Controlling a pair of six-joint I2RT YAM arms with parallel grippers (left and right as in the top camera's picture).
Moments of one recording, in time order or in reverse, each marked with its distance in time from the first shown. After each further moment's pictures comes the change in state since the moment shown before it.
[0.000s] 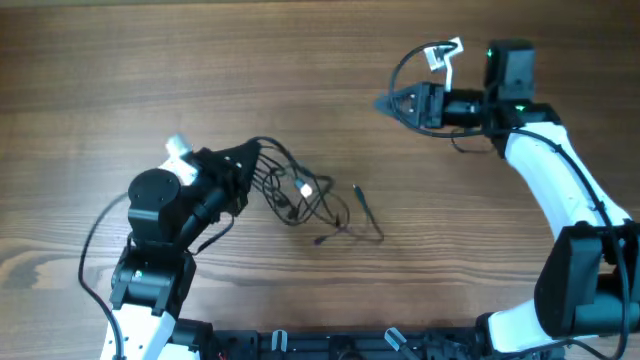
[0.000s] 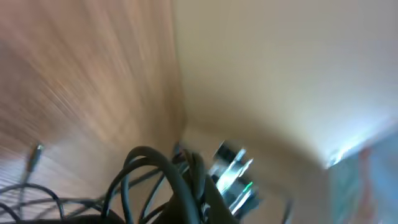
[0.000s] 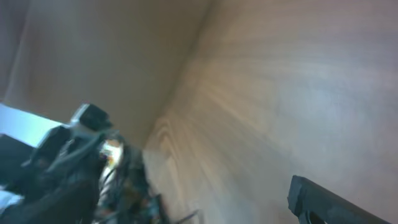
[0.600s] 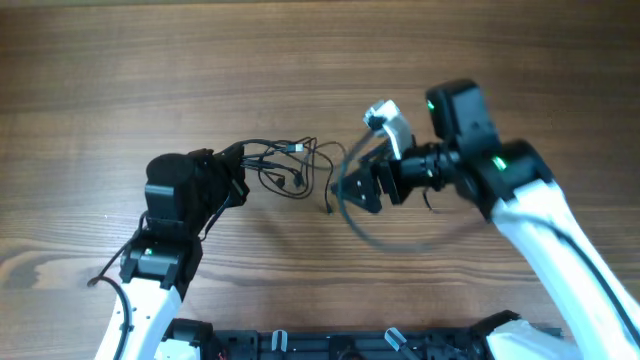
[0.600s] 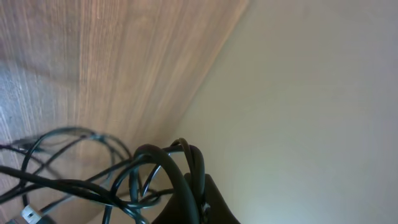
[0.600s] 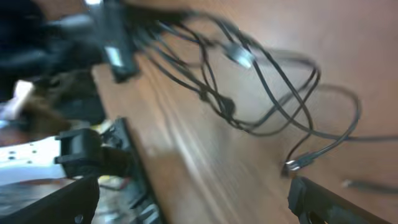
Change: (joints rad) left arm 0.000 0.134 0.000 -0.055 -0.218 -0.452; right arm 0.372 -0.392 0.003 -0.454 0.451 -0.292
